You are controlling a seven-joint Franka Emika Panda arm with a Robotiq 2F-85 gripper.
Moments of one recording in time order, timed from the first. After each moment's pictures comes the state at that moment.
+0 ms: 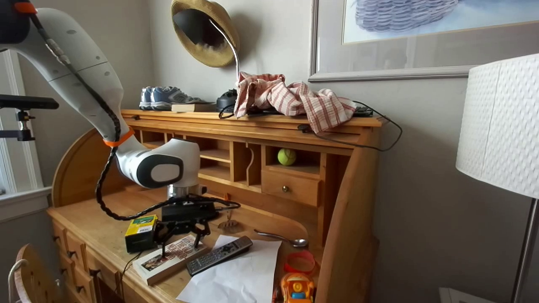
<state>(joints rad) -0.21 0.54 0.09 -2.12 -0.13 2.56 -1.19</state>
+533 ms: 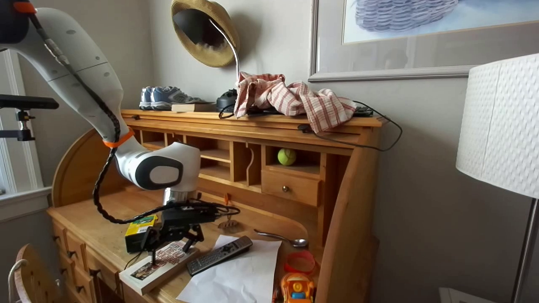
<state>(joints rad) -0.23 0.54 0.09 -2.14 -0.13 2.46 -1.36</state>
